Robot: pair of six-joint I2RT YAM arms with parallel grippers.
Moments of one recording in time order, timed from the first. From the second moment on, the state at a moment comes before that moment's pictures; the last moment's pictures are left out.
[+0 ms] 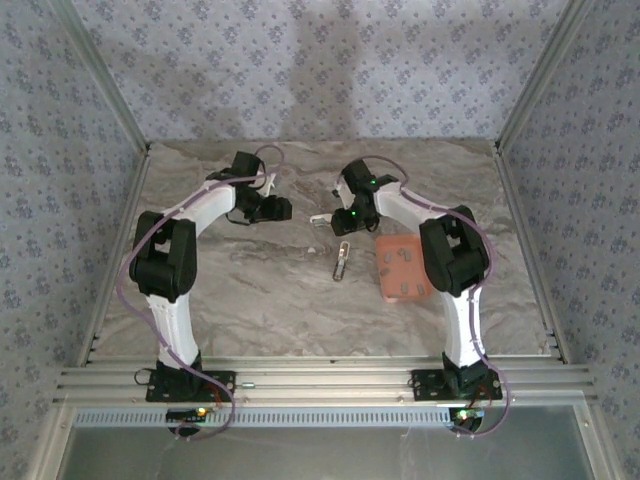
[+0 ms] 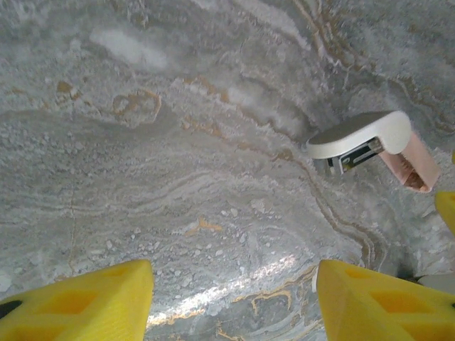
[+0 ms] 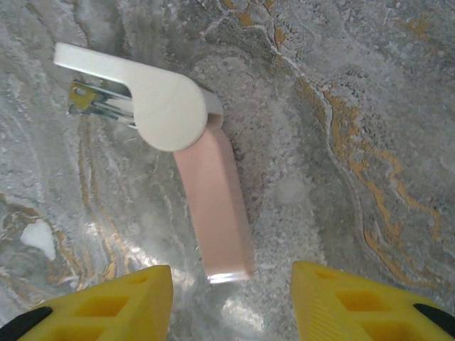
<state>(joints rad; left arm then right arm) -0.31 1.97 1.47 -0.63 0.38 -0.24 0.48 2.10 1.60 -0.71 -0.16 0.04</state>
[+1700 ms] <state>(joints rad) -0.31 1.90 1.40 -0.59 0.44 -0.28 0.48 2.22 1.79 -0.87 -0.16 -0.08</state>
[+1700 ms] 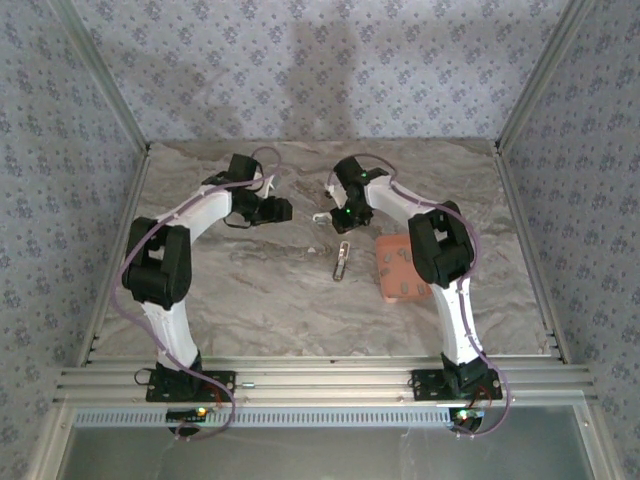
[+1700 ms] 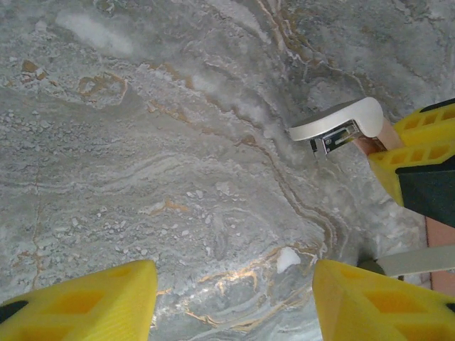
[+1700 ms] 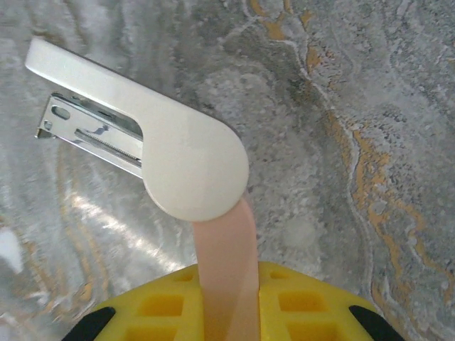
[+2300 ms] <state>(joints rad) -0.30 1.71 1.27 -0.60 0.60 -0.22 0.43 2.07 1.91 -1.26 -0.36 -0.05</state>
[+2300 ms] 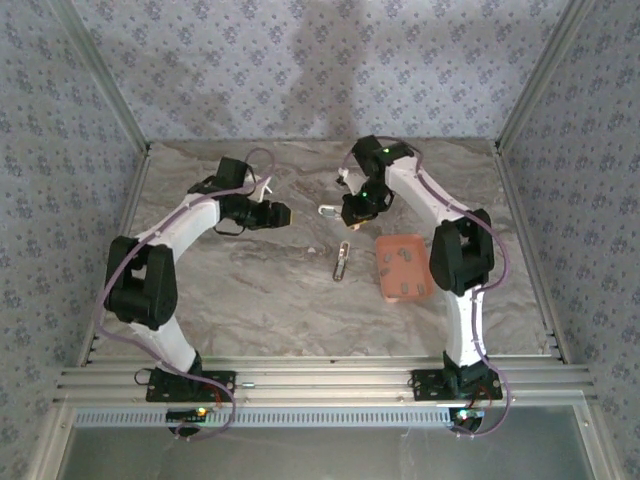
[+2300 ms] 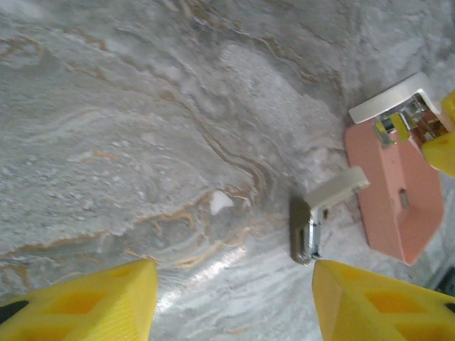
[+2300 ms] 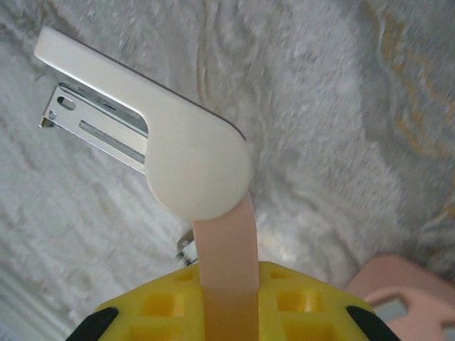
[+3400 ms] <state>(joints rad) -0.45 1.38 0.81 -0.22 0.99 -0.18 0.60 1.92 1.75 -1.52 -0.67 0.07</state>
